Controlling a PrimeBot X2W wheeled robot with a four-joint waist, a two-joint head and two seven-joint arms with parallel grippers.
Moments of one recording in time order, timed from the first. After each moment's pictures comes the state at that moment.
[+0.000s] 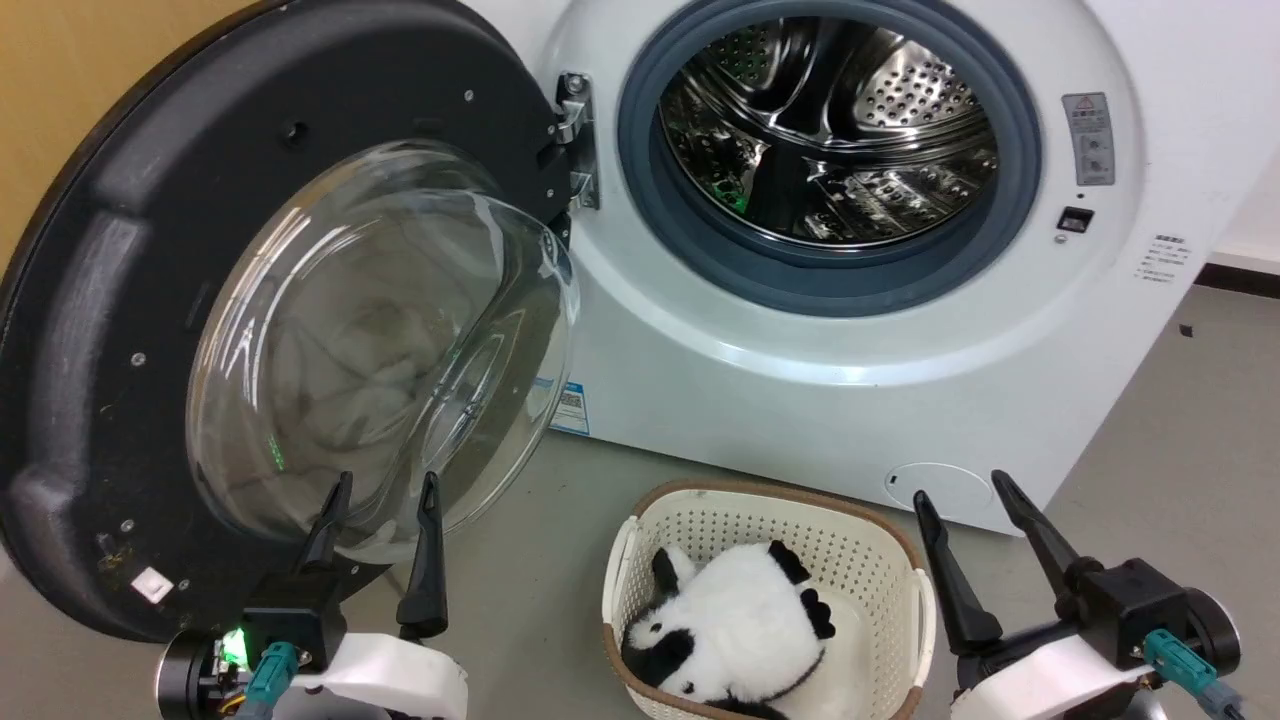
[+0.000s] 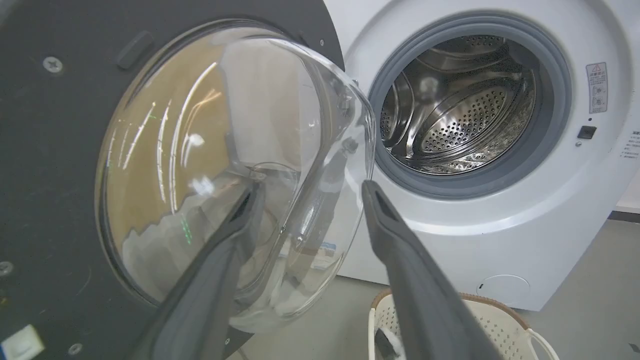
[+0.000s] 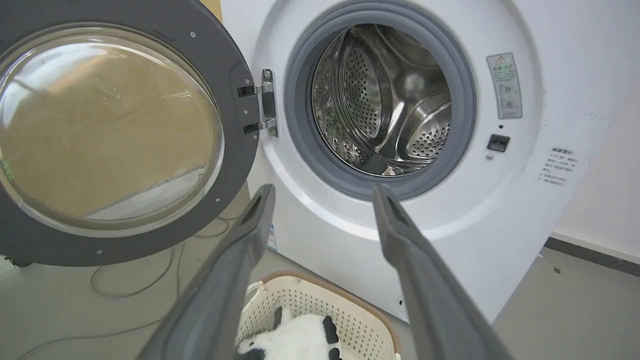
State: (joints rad) left arm 0.02 0.05 -0.03 -0.04 -0.06 0.02 -0.10; right arm 0.01 -0.06 0.06 -0.01 0.06 0.13 -0.10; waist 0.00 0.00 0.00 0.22
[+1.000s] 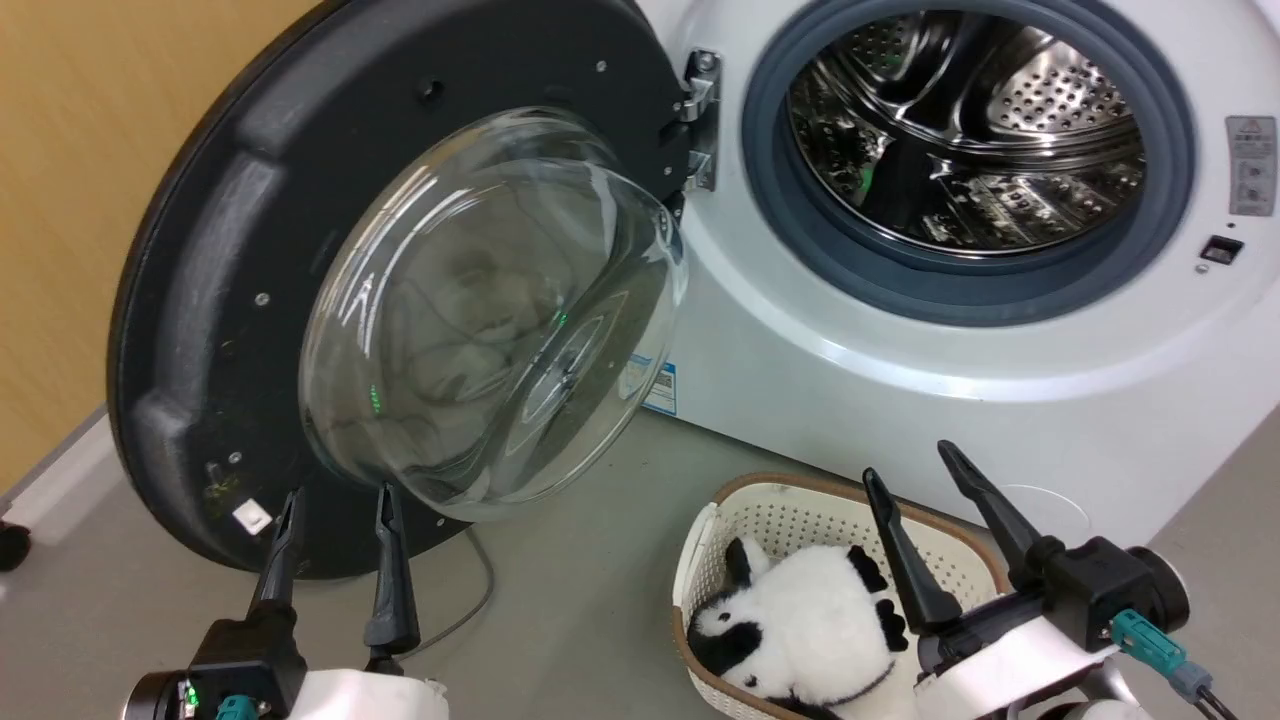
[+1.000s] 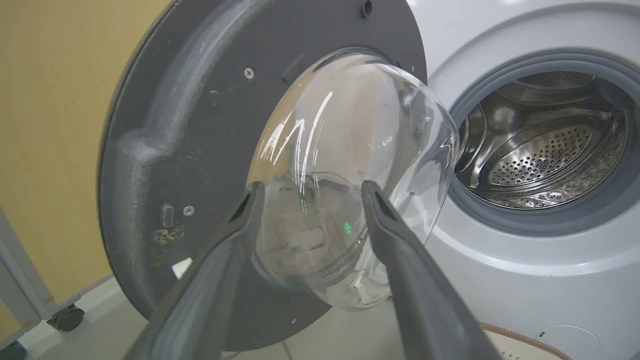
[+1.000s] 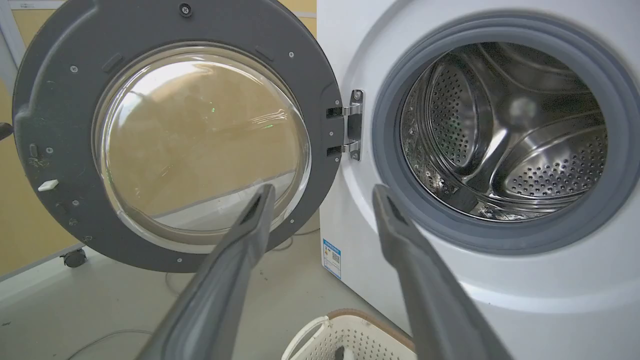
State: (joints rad) left arm 0.09 0.05 -0.03 -0.14 -0.10 0.09 -0.17; right arm -0.06 -0.11 0.19 0.03 0.14 0.13 -0.17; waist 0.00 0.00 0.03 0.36
